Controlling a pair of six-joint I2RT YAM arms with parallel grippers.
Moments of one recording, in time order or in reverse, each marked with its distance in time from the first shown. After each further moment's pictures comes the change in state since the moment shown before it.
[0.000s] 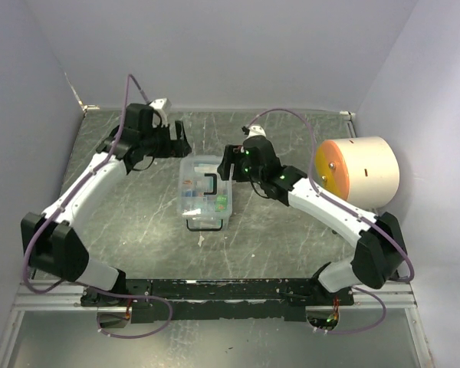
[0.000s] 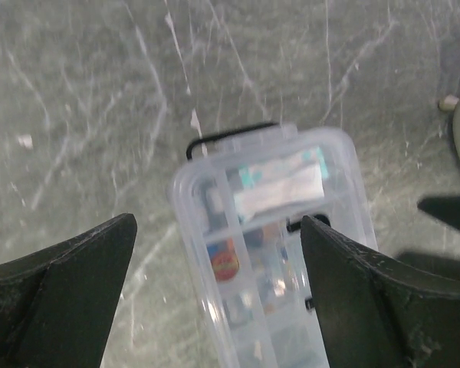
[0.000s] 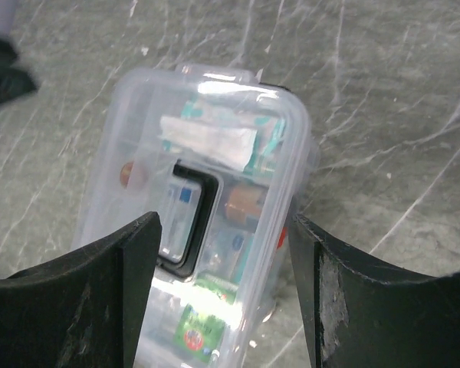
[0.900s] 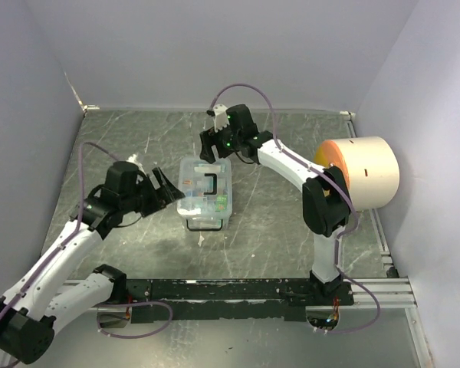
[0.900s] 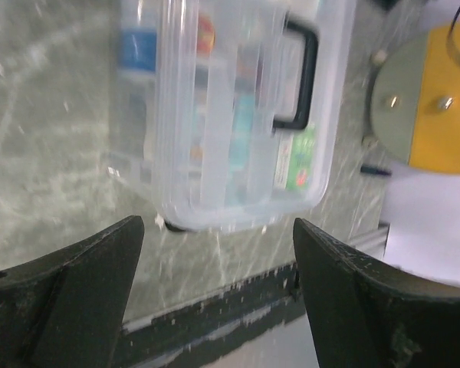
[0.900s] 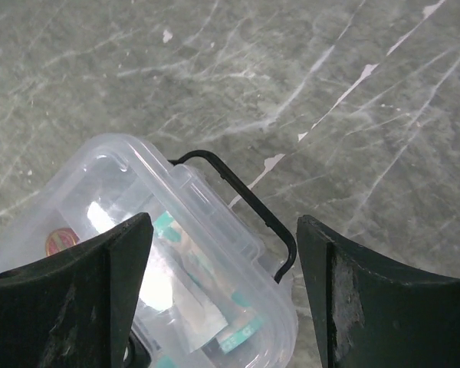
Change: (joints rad) left arm -0.067 -0.533 -0.437 -0.108 0.000 -0.523; right arm -0.124 0.502 0.472 -0.027 -0.420 -0.470
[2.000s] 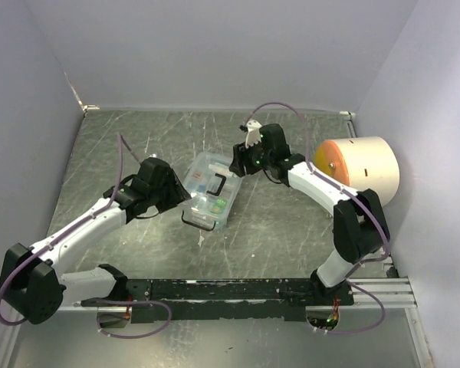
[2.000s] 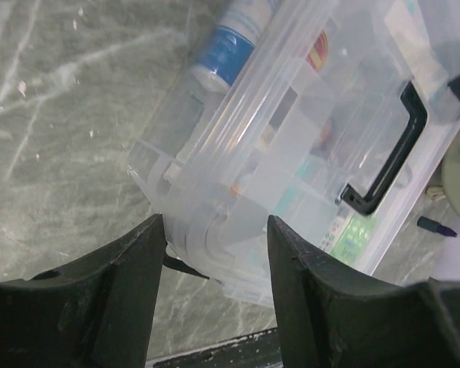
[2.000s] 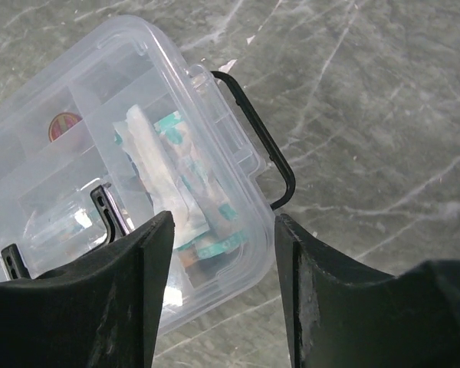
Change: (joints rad) left arm -0.158 0.273 -0.009 0.098 -0.219 -0.105; right arm -0.106 -0.297 -0.431 0.091 -0.039 -0.016
